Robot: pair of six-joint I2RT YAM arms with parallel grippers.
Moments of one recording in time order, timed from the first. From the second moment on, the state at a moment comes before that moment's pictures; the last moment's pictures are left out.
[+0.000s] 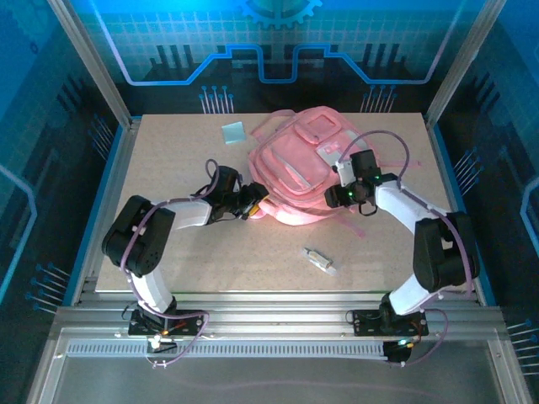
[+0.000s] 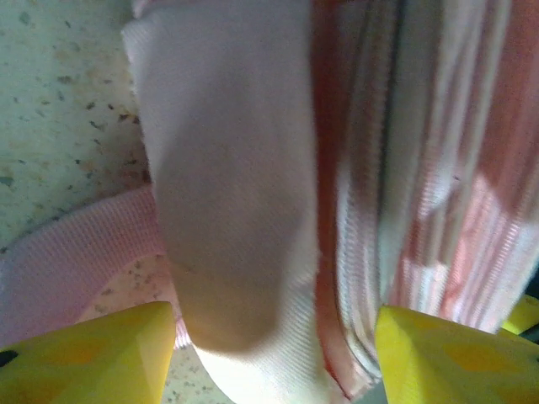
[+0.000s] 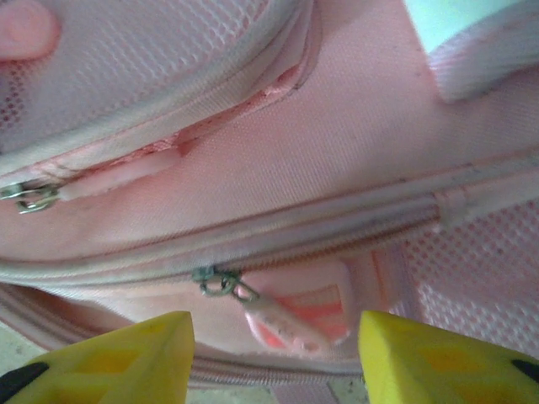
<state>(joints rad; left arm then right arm) -0.38 1.77 0.86 0.16 0.41 -1.16 0.21 1.61 1.02 -0.47 -0.20 -0.05</state>
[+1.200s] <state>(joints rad) -0.33 1.81 0.90 0.09 0.41 -1.08 0.27 1.66 1.12 -0.52 -0.06 -0.10</state>
